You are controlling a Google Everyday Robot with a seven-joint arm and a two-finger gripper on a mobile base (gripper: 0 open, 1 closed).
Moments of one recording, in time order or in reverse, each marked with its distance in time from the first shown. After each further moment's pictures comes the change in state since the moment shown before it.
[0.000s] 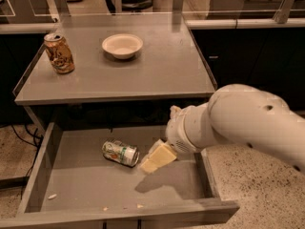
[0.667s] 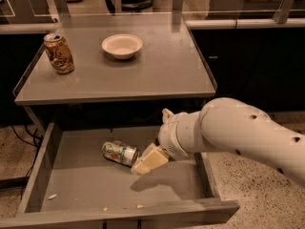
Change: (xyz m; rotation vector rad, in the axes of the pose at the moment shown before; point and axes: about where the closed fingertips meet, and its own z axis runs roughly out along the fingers) arm -0.004 0.003 0.030 0.007 -0.072 -0.032
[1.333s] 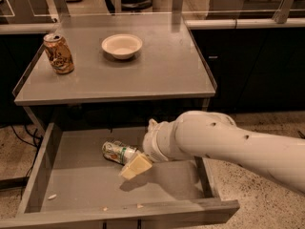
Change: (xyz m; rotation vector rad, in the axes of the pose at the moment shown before) arm 0.009 0.015 0.063 -0.046 0.023 0.031
